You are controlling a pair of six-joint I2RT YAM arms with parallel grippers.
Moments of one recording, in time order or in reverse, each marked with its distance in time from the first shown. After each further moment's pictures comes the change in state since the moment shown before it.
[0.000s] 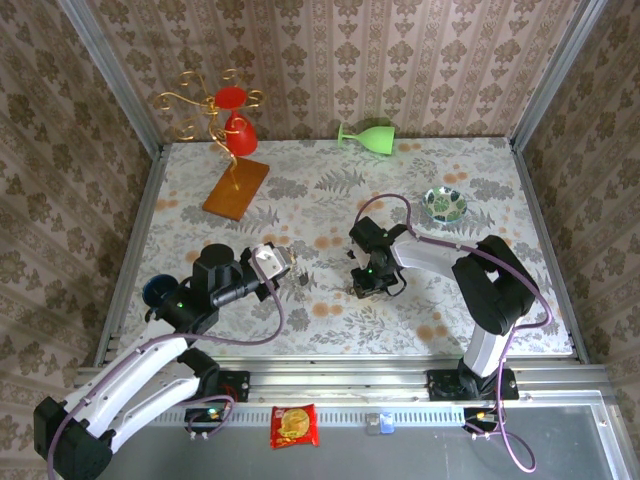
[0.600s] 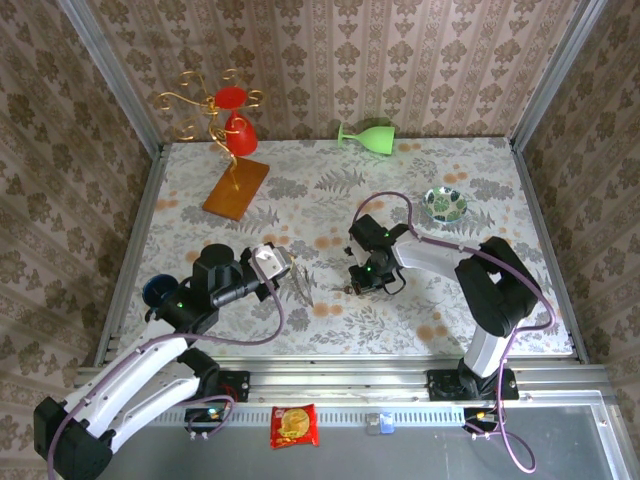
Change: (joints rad) left arm 0.000 -0.001 0.000 0.000 0.000 0.000; right arm 0.002 -0.012 -0.001 0.041 -0.020 0.000
